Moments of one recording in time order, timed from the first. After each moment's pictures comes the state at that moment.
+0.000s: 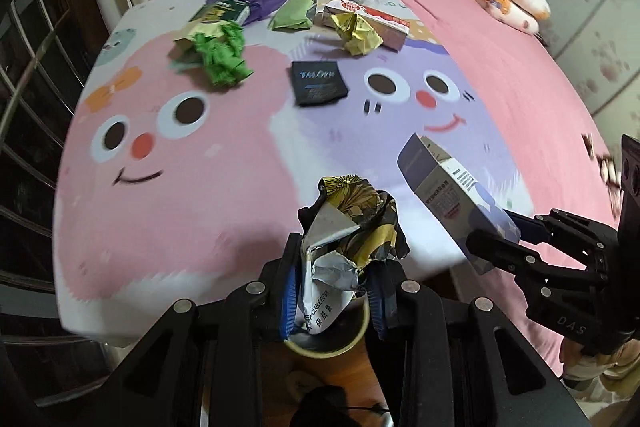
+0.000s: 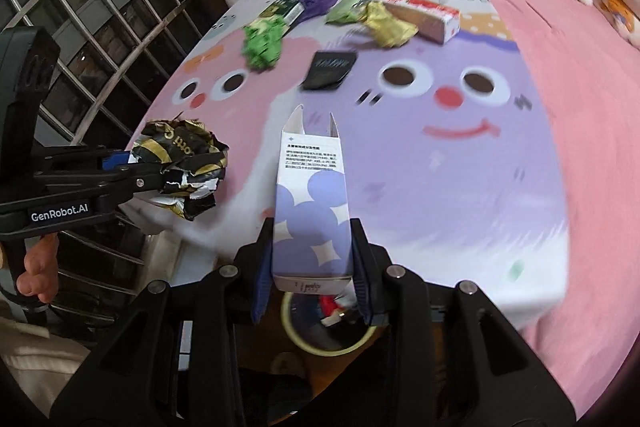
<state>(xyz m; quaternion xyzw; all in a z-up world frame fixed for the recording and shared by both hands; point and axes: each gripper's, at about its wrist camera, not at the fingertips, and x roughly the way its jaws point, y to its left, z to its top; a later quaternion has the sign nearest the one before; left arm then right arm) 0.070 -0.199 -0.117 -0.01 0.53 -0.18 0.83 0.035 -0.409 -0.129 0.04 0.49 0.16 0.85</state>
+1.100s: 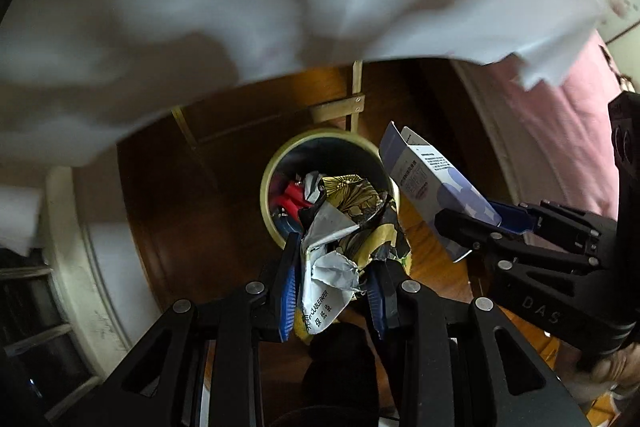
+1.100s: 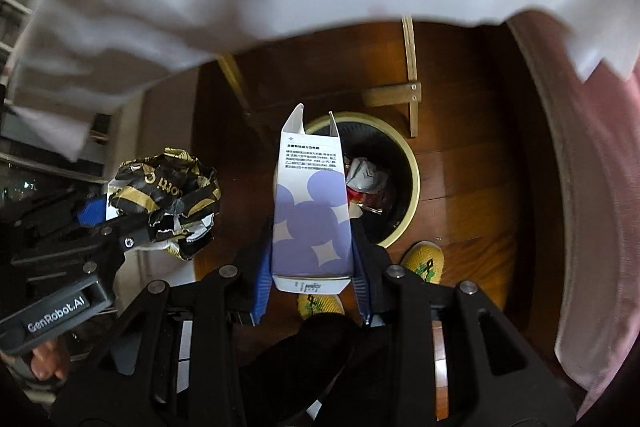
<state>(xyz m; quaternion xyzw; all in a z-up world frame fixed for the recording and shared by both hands) -0.081 -0.185 -0.379 0.03 0.64 -0.19 0.75 -0.100 -0.365 -0.393 0.12 0.62 0.06 0.77</state>
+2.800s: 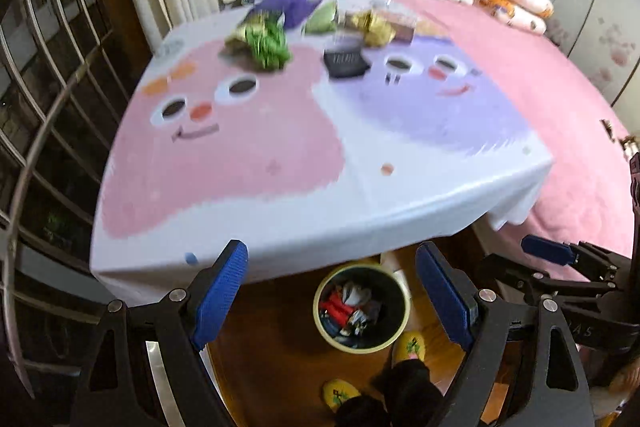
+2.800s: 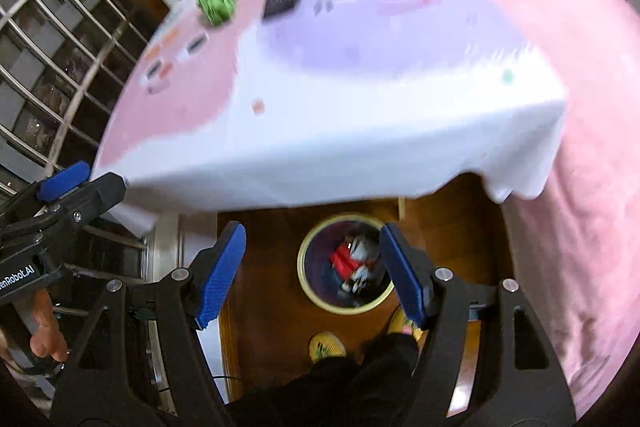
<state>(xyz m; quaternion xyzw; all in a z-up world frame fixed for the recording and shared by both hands) -0.048 -0.168 -0.101 0.04 0.48 -0.13 0.87 -0.075 -0.394 -0.164 0.12 0.51 0.04 0.85</state>
